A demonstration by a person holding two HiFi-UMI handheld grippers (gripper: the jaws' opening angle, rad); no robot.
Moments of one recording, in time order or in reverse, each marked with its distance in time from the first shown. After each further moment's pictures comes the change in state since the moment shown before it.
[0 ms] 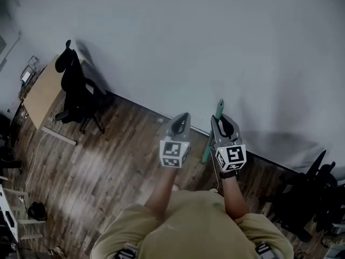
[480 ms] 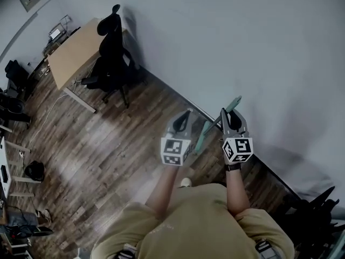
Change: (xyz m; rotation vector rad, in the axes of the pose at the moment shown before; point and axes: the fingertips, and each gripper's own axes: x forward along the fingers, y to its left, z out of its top) left arm -0.144 0.198 -0.027 -0.070 0.028 0.267; right arm 0.131 0.175 -0.030 0.083 0.049 0.194
